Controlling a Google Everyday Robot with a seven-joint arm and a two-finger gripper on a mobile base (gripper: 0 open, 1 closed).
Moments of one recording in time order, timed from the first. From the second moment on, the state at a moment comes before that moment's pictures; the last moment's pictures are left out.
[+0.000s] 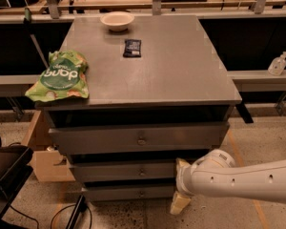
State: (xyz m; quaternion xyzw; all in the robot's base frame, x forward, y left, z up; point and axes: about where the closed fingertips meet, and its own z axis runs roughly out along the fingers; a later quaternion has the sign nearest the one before) arm 0.464 -0.131 0.481 -0.62 0.76 0.00 0.19
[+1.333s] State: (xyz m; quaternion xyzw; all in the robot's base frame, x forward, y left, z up) arm 0.494 -0.113 0.475 -0.68 0.71 -0.05 0.18
